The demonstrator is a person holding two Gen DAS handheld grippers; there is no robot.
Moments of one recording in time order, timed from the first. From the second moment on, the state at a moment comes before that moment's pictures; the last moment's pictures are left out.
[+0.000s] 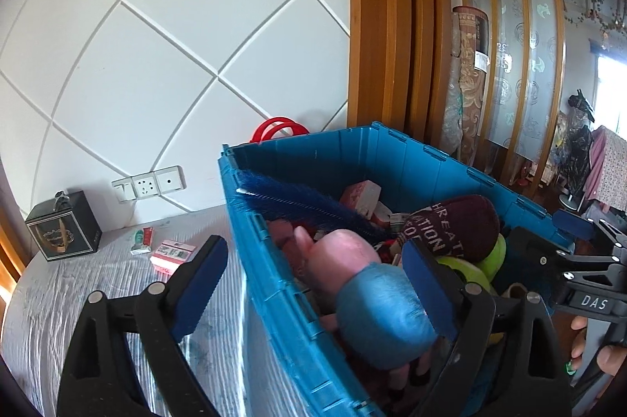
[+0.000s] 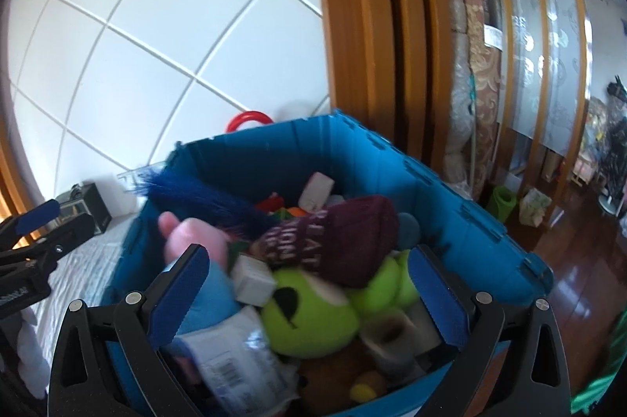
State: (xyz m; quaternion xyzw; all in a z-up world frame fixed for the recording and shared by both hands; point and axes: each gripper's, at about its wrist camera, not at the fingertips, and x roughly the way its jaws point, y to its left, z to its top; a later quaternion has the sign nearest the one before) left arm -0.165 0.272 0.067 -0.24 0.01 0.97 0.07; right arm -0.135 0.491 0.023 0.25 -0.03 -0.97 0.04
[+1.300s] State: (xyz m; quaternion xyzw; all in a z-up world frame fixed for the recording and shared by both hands) left arm -0.244 -0.137 -0.075 -0.36 -0.09 0.92 -0.13; right arm -0.272 0.071 -0.073 0.35 0.06 -0.91 0.22
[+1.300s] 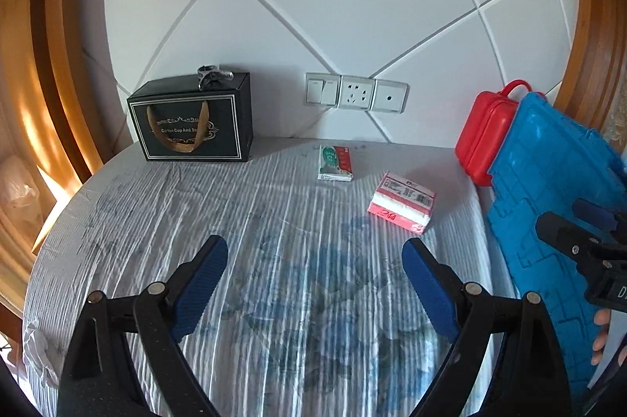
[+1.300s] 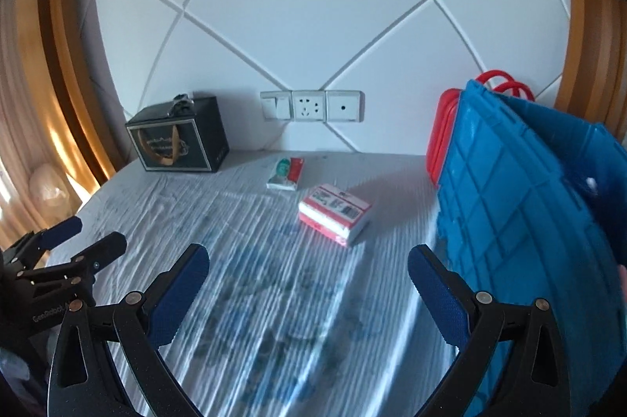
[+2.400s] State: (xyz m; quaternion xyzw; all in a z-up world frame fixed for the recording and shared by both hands) left arm -0.642 -0.164 -0.304 -0.49 -0.05 0.86 -0.09; right arm -0.601 0.016 -0.308 0.45 0.10 -0.87 0.19
